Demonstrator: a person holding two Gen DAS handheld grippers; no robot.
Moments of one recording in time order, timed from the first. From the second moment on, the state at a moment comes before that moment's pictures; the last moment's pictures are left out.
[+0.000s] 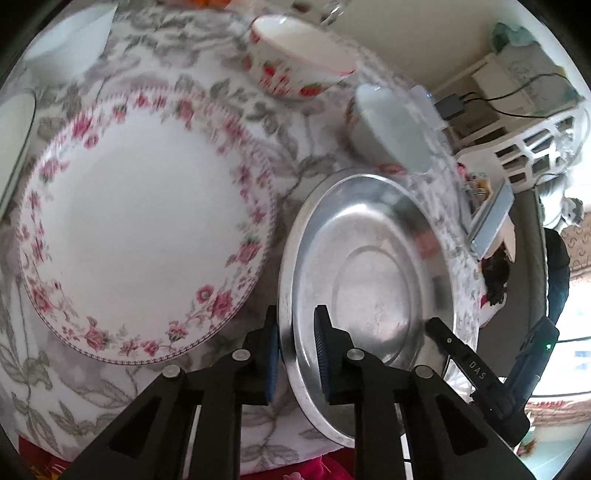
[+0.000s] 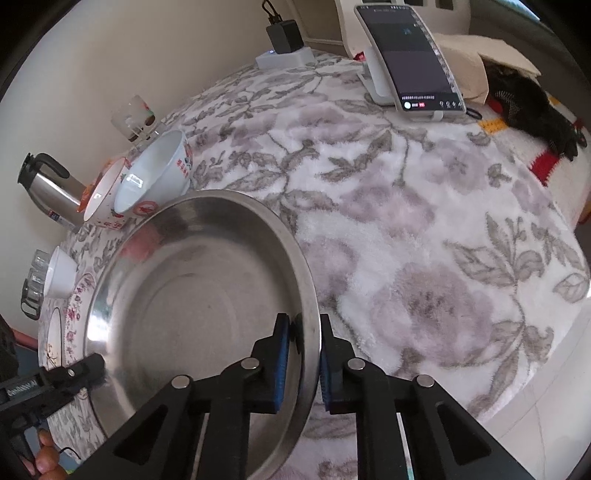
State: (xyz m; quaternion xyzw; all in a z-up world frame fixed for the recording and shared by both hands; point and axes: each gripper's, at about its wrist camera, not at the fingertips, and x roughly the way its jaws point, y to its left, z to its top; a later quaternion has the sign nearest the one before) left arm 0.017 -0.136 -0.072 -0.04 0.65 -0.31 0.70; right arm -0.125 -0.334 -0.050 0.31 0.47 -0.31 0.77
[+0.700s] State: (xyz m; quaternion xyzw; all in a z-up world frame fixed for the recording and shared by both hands) left arm 0.015 -0.111 -0.024 -0.10 0.58 -0.36 0.73; right arm -0.126 -0.313 0.002 0.29 0.46 -0.30 0.78
